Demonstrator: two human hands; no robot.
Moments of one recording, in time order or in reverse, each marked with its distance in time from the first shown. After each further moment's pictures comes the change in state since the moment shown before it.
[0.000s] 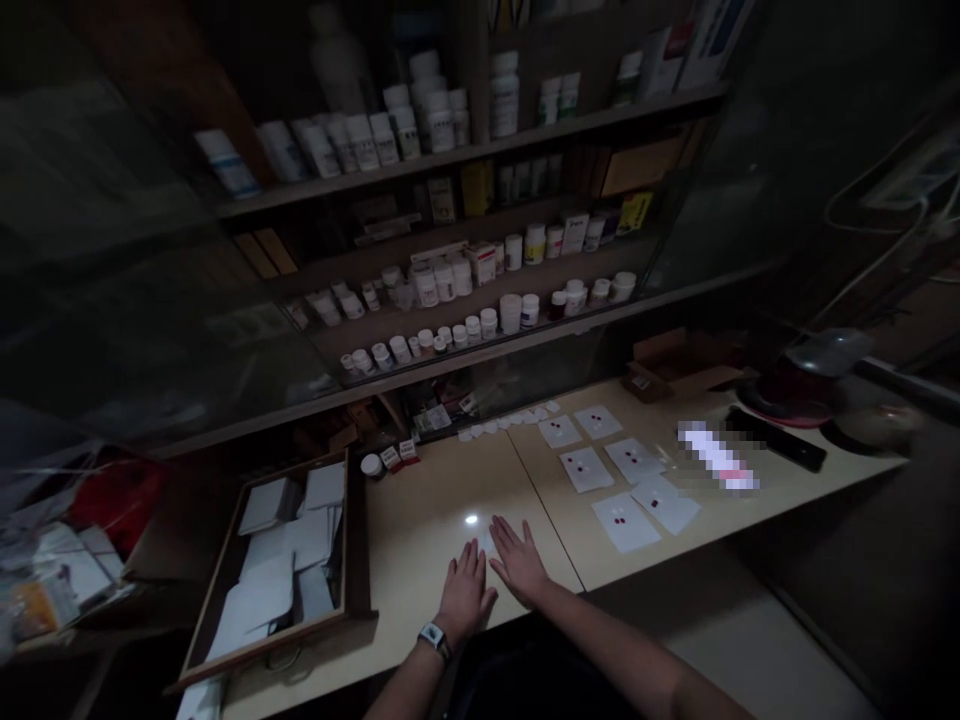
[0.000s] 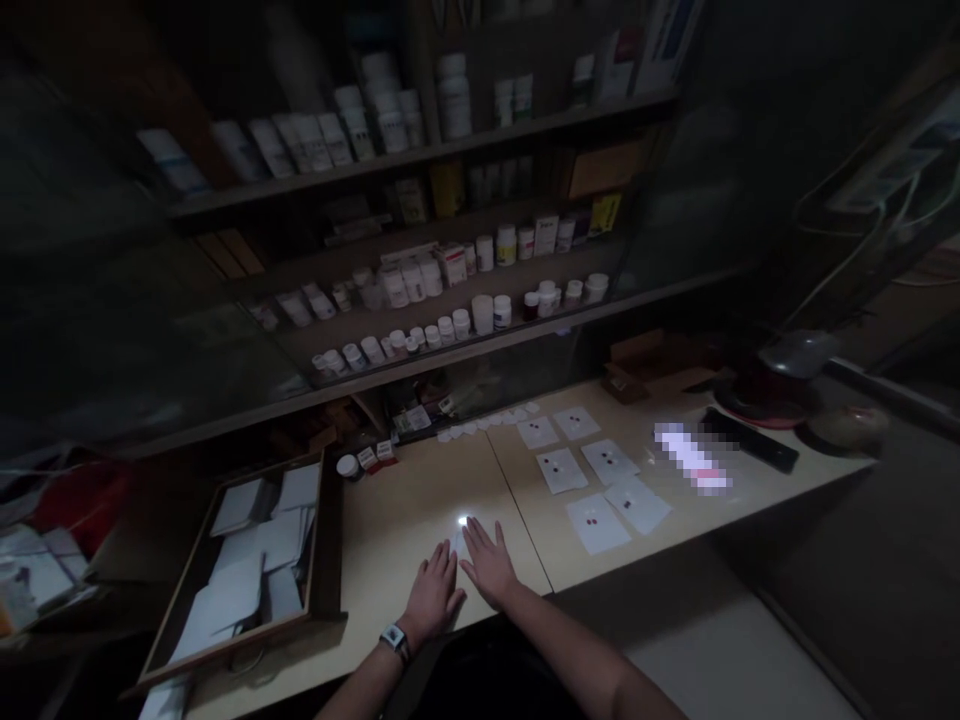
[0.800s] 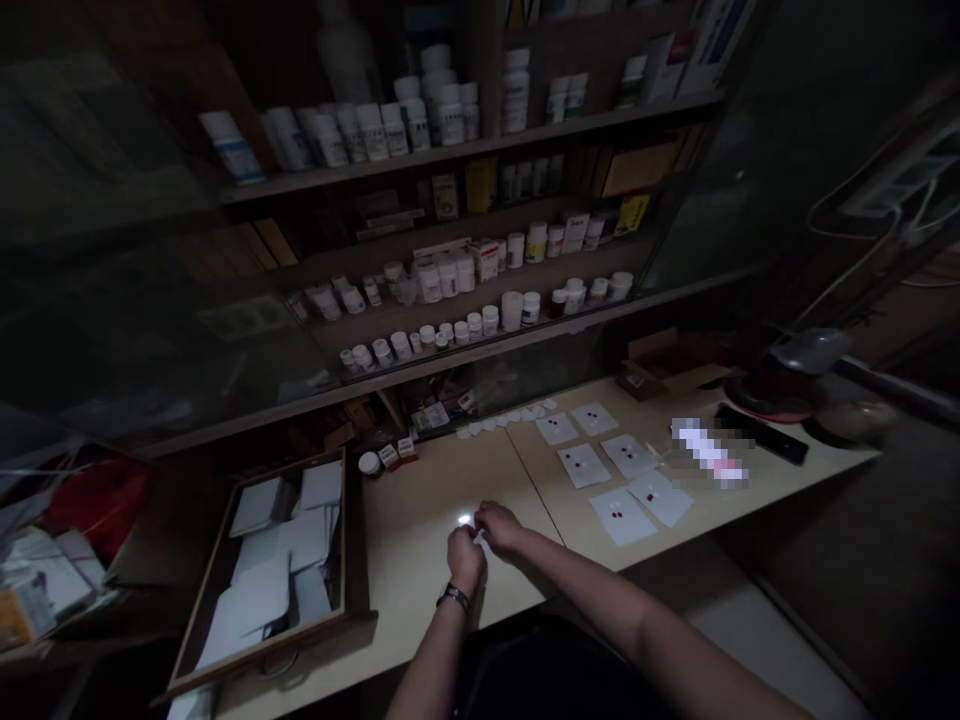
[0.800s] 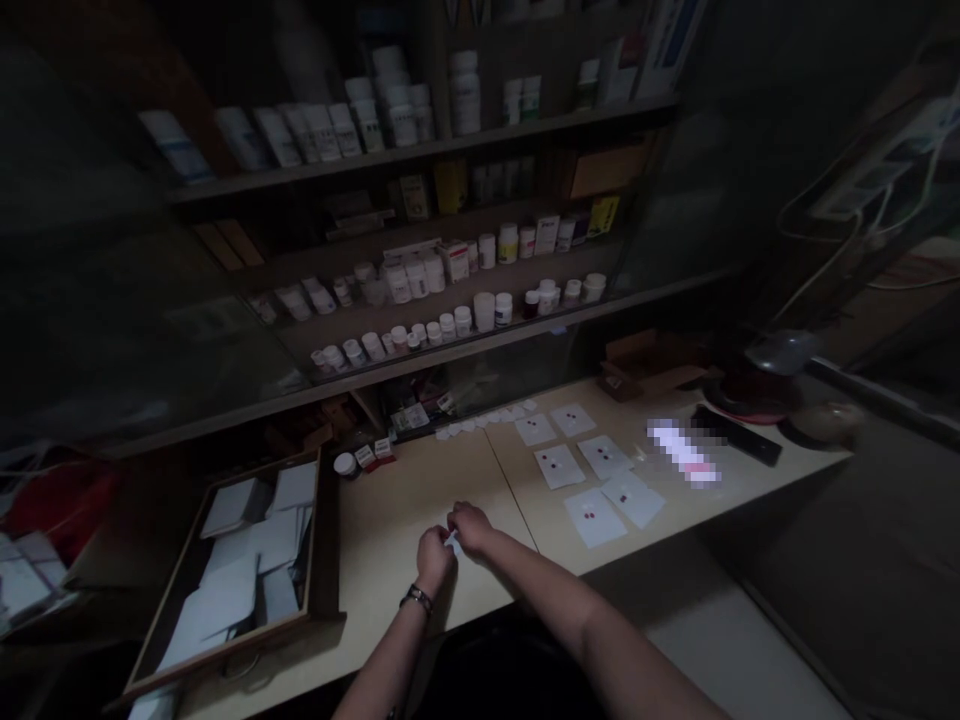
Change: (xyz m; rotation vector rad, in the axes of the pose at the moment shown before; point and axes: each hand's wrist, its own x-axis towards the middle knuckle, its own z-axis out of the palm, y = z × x) left_hand 0.057 0.001 -0.014 -0.576 0.316 -0.509; right_hand 0.071 -0.003 -0.033 0.284 -0.200 0.030
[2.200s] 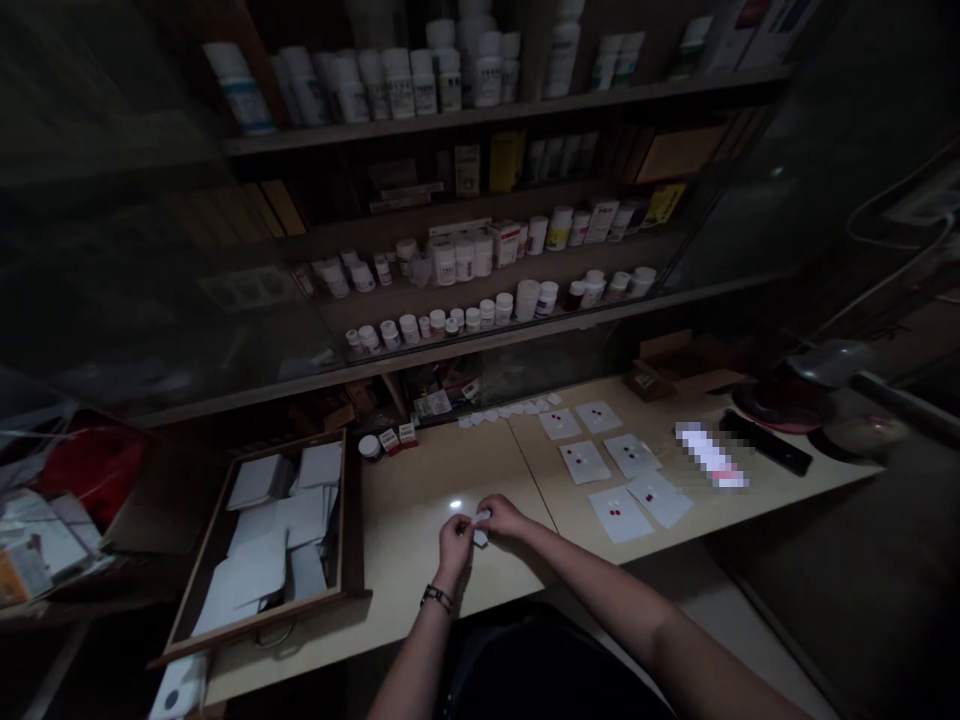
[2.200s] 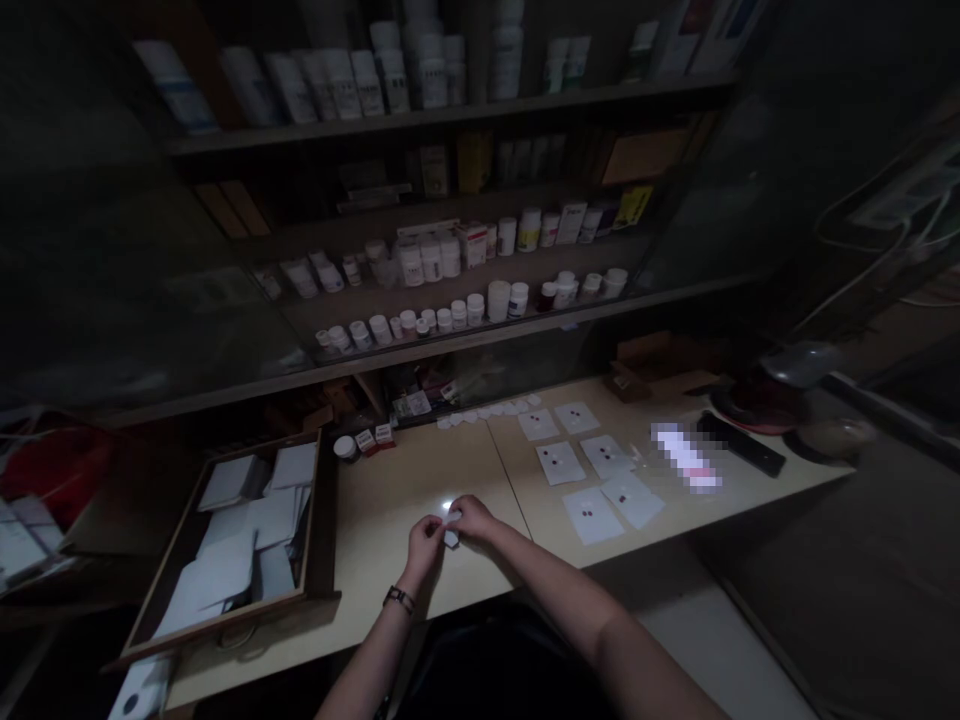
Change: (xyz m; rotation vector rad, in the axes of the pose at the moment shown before) left_hand 0.002 -0.025 0.012 -0.728 0.058 0.064; right_hand -0.004 0.003 -0.005 0.324 0.008 0.125
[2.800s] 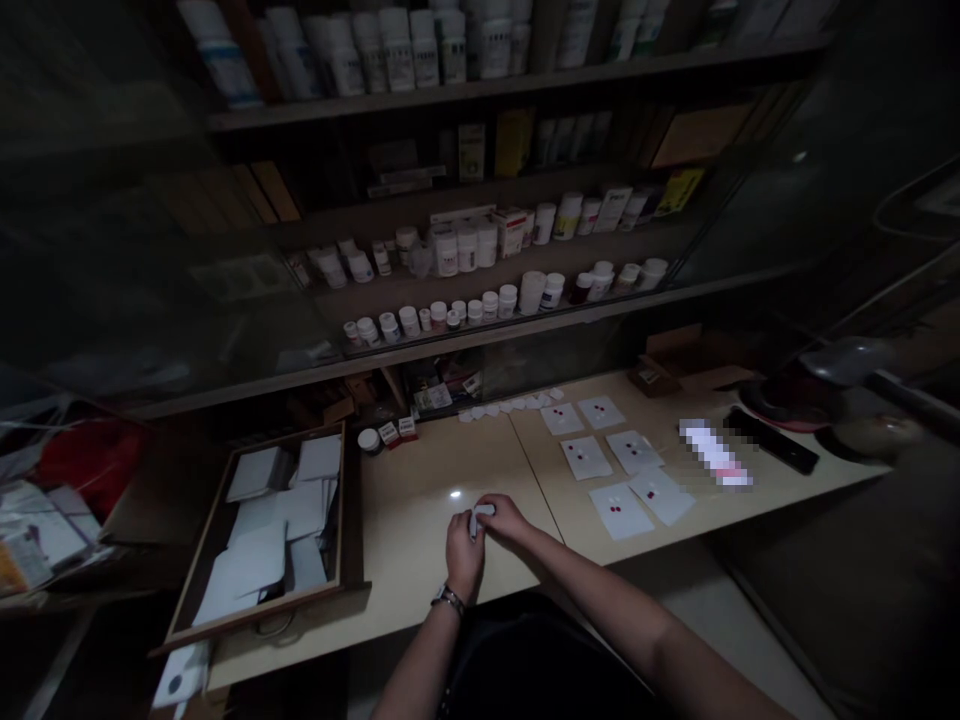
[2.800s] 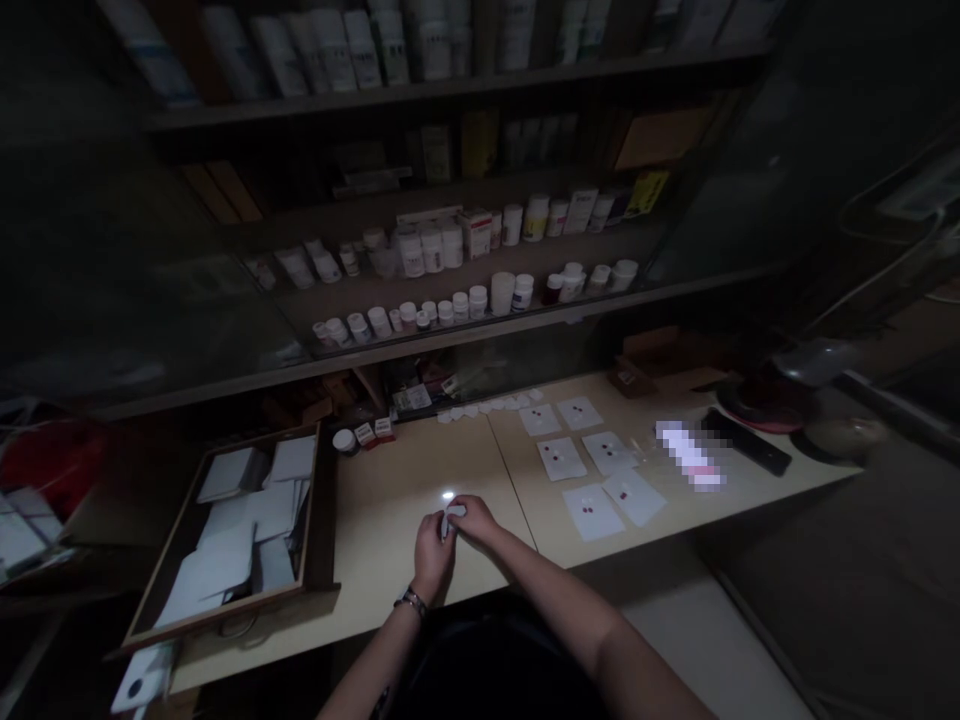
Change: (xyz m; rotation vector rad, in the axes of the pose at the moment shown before) left_hand -0.030 0.024 0.008 0.534 0.008 0.181; right_hand -0.008 0.011 0.015 0.222 0.131 0.004
